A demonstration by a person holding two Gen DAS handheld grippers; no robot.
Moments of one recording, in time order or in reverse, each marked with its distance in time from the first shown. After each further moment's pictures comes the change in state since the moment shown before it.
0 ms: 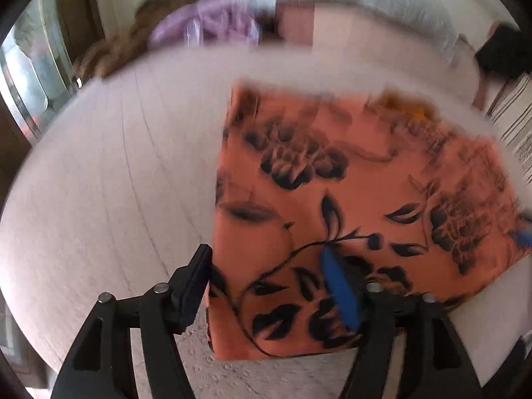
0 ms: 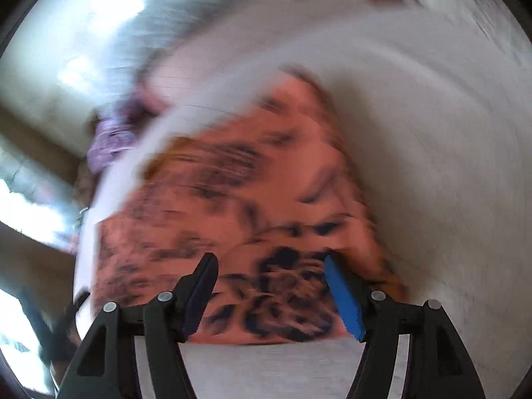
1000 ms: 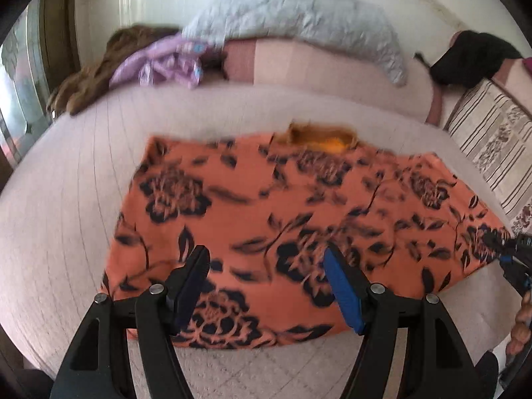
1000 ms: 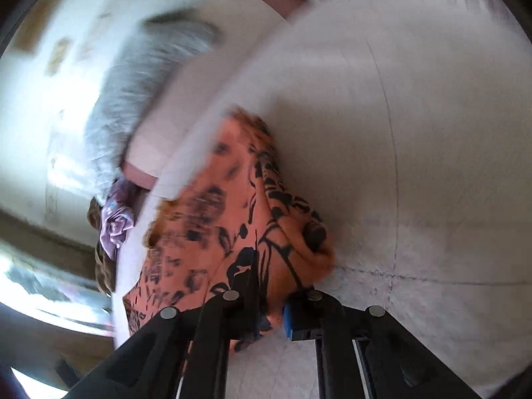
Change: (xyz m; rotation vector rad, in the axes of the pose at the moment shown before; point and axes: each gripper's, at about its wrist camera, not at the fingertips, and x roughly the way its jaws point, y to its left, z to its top) left arm -0.056 -0.096 0.001 0.049 -0.171 -0.107; right arm -0.049 -0.011 -0.038 0.232 -0.235 0.033
